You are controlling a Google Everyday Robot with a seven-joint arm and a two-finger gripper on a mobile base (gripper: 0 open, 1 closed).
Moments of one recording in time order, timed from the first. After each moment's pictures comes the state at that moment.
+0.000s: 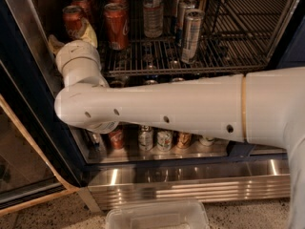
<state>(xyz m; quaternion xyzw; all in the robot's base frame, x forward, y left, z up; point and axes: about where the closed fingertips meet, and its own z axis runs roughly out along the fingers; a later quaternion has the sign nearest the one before) 0.650 0.206 0.978 -0.22 0.59 0.01 0.77</state>
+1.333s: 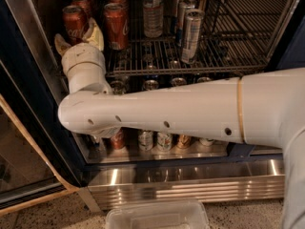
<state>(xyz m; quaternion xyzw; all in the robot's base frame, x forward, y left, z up) 0.651 0.185 0.978 -0.18 0.58 -0.01 0.80</state>
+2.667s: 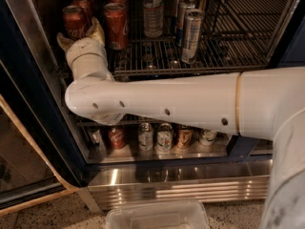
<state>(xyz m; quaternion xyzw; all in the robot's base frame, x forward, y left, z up) 0.682 0.194 0.967 -0.19 0.60 0.02 0.77</state>
